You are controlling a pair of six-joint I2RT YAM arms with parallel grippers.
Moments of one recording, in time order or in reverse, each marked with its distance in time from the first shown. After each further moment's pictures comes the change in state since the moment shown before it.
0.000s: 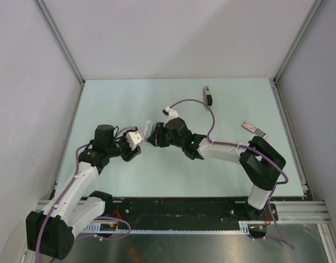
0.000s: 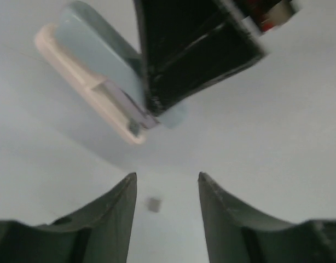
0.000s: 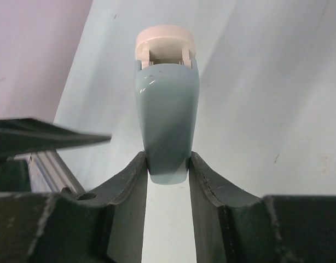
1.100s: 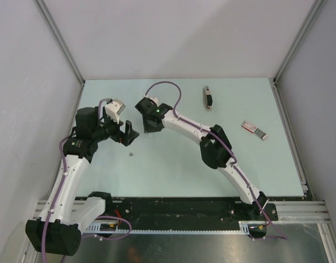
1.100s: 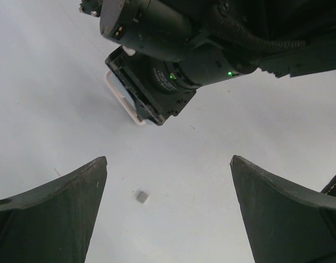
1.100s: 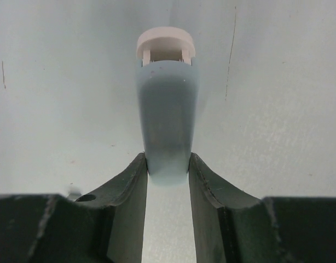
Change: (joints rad) left arm 0.153 0.040 0.327 -0.124 0.061 -0.528; right arm -0.054 0.698 1.187 -1.080 0.212 -0.098
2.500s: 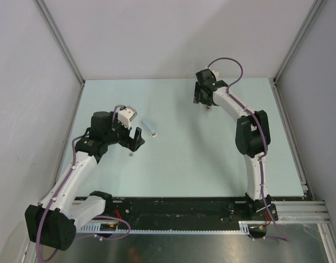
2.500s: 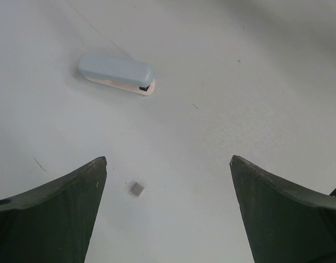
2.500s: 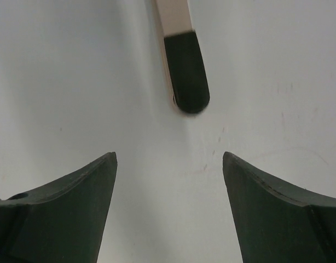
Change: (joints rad) left arm -0.129 0.054 -0.094 0.057 -0.145 0.016; right arm -0.495 -0.312 -0.378 0.138 0.147 -0.187
